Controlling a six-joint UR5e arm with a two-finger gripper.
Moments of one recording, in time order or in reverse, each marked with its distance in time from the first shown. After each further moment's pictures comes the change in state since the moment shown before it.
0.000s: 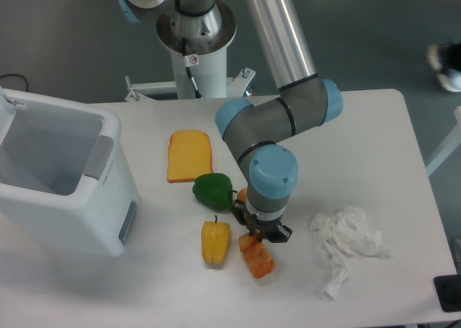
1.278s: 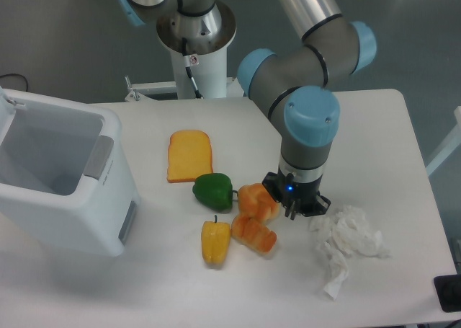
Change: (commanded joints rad) arm 0.045 0.071 -0.015 -0.083 0.017 0.065
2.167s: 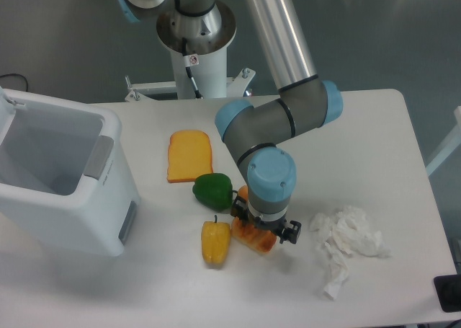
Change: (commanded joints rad) arm -0.092 -0.172 0.000 0.087 0.123 -0.164
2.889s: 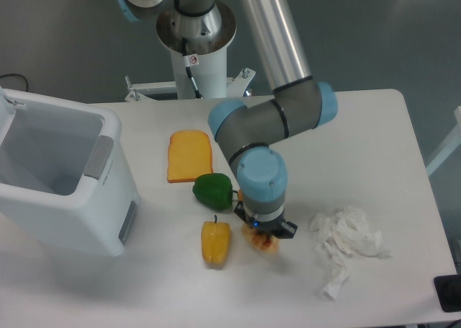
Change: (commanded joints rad) arm 0.047 0.101 0.073 -0.018 -0.009 0.018
